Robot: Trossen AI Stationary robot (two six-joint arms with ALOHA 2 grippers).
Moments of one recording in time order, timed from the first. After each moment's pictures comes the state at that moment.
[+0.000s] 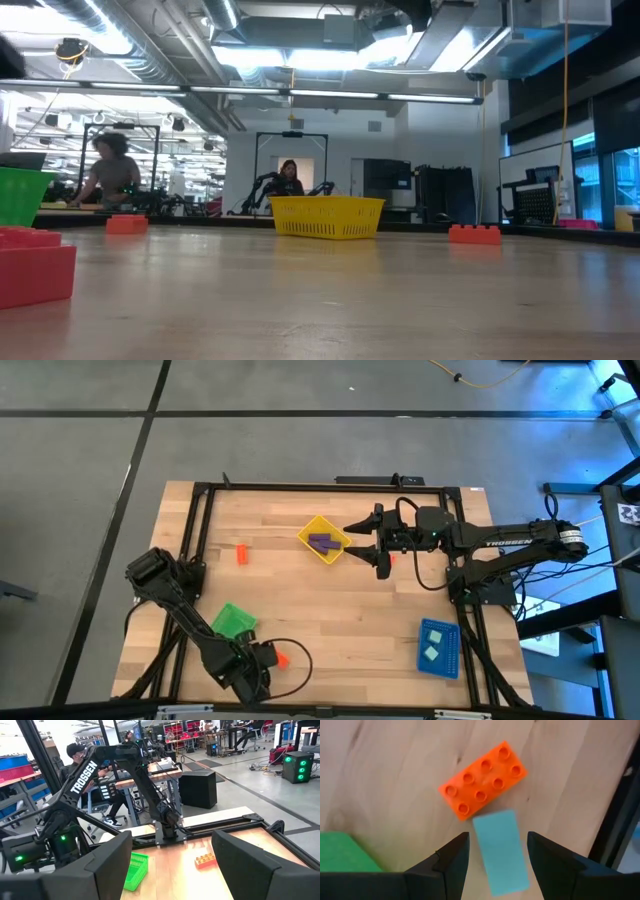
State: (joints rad) left arm -0.82 1.87 1.28 -0.72 -0.26 -1.20; right arm -0.03 1.17 0.89 0.24 -0.04 0.20
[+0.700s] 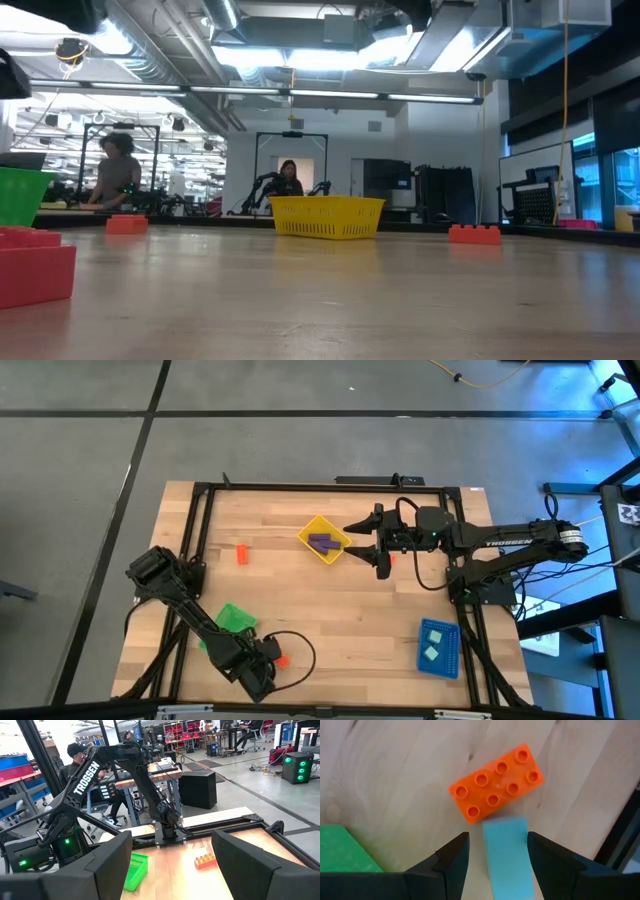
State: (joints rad) left arm -0.77 1.87 1.27 -0.71 -0.19 -1.25; right arm -0.03 1.17 0.89 0.24 -0.04 0.20
